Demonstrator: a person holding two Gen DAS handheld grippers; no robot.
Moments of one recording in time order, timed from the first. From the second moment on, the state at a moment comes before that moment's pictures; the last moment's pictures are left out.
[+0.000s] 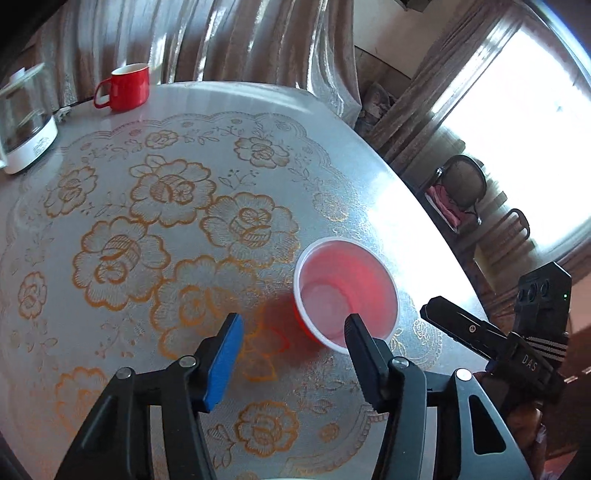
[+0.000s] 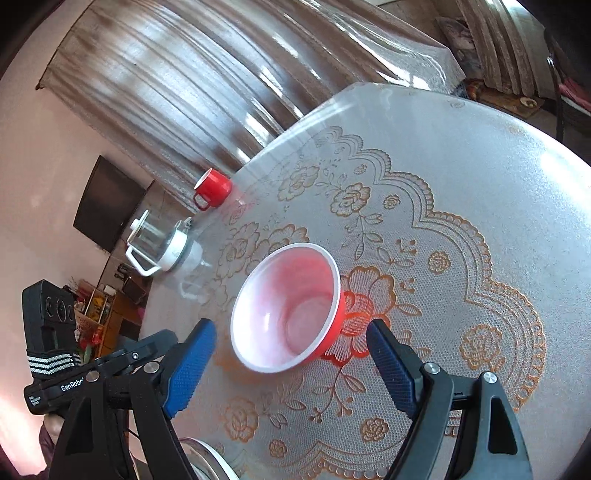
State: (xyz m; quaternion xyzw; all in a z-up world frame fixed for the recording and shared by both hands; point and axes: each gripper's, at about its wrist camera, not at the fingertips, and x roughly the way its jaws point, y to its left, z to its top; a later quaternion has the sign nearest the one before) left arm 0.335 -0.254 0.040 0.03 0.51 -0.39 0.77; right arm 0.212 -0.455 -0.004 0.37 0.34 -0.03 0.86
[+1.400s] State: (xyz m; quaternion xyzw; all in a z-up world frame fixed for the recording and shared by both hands) left arm 0.189 -0.213 0.096 0.08 0.38 -0.34 0.86; right arm 0.173 -0.395 0.013 0.34 0.32 0.04 0.88
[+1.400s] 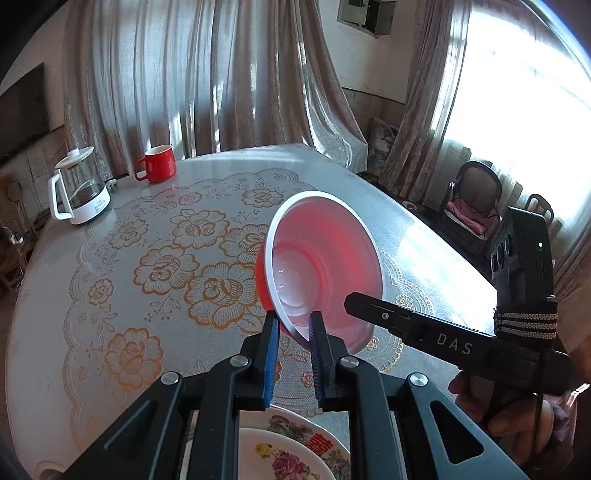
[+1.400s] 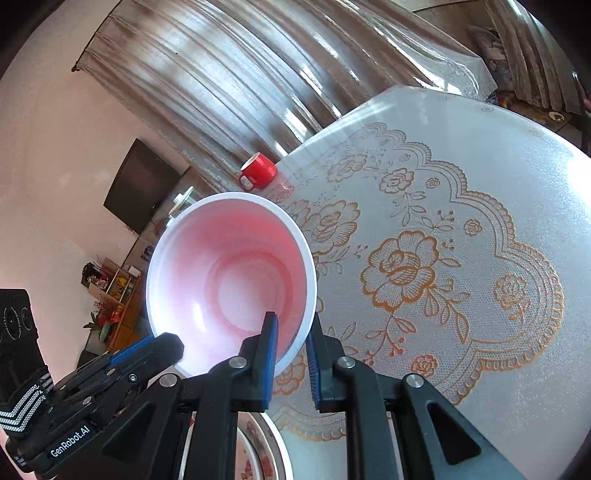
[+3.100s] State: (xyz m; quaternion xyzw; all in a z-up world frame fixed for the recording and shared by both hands) left arm 0.072 0.047 0.056 -0.12 0.38 -0.19 0.90; right arm 0.153 -0.148 0.011 0.20 0.40 0.22 0.87
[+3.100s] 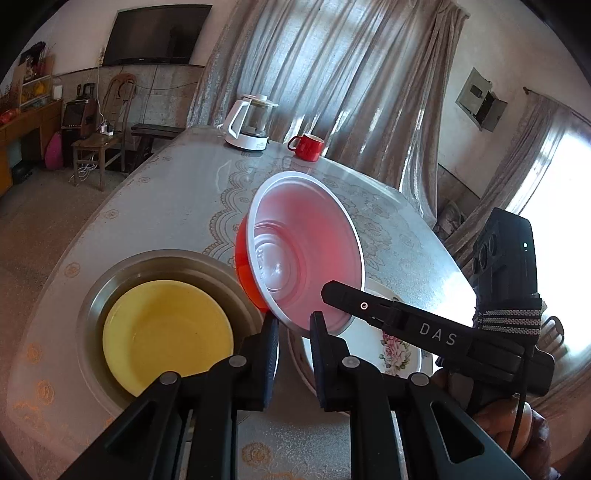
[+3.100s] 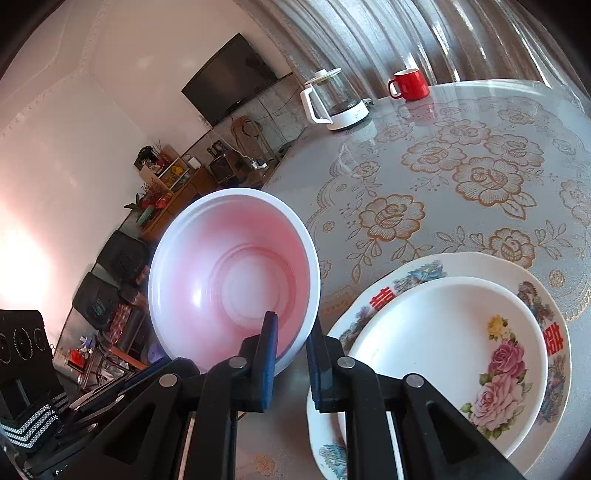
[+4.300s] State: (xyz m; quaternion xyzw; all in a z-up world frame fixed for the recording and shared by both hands) left arm 0.037 0.126 0.019 -0.17 0.38 -0.12 0.90; right arm 0.134 -0.053 -0.009 0.12 0.45 0.28 0.84
